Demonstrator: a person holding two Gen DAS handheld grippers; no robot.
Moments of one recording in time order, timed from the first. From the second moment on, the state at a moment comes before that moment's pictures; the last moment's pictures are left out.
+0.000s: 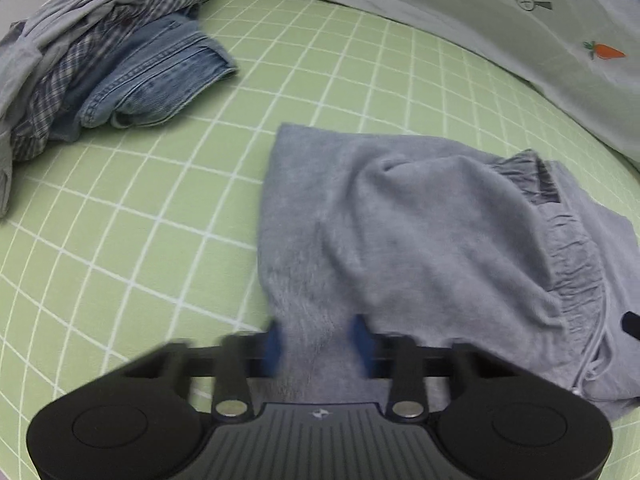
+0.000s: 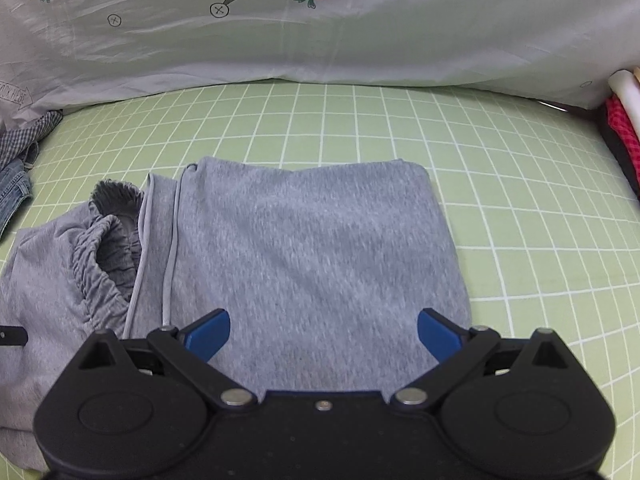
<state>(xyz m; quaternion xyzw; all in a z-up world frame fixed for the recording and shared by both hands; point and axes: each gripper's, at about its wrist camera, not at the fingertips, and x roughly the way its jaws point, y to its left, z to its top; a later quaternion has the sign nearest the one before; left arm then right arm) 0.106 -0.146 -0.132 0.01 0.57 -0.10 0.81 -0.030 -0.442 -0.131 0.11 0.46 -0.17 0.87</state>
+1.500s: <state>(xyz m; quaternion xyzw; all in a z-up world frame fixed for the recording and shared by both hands) 0.111 -0.199 -0.094 -0.01 0.55 -0.10 0.83 0.059 -0.410 -0.117 0.21 0.43 -0.06 0.88</state>
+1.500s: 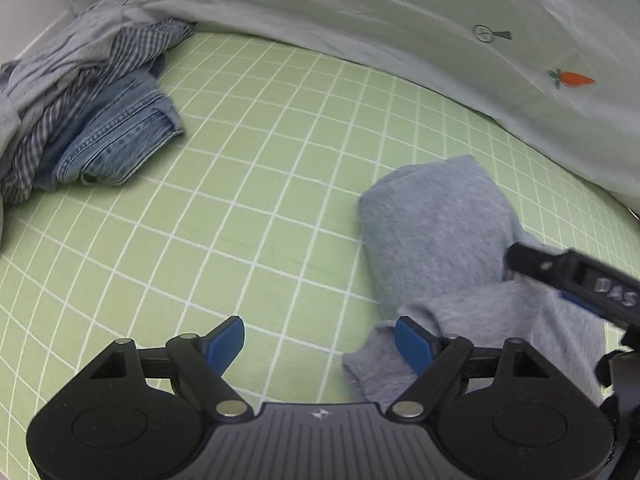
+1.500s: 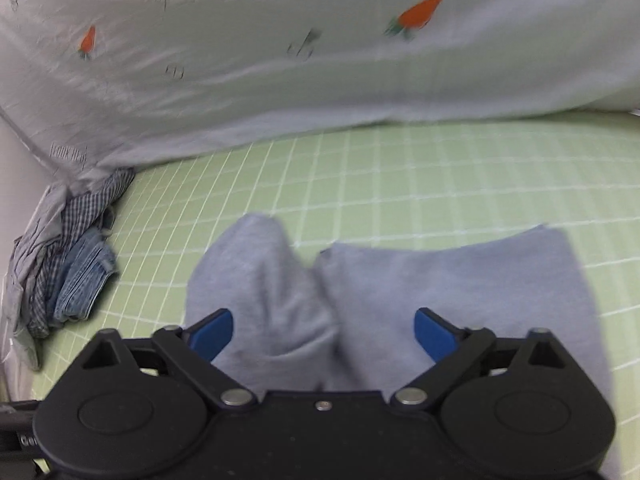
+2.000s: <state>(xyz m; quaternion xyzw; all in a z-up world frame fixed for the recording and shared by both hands) 0.106 -0.203 -0.085 0.01 0.54 -0.12 0.83 0.000 -0.422 -0.064 0.17 0.34 -0.02 0.93</state>
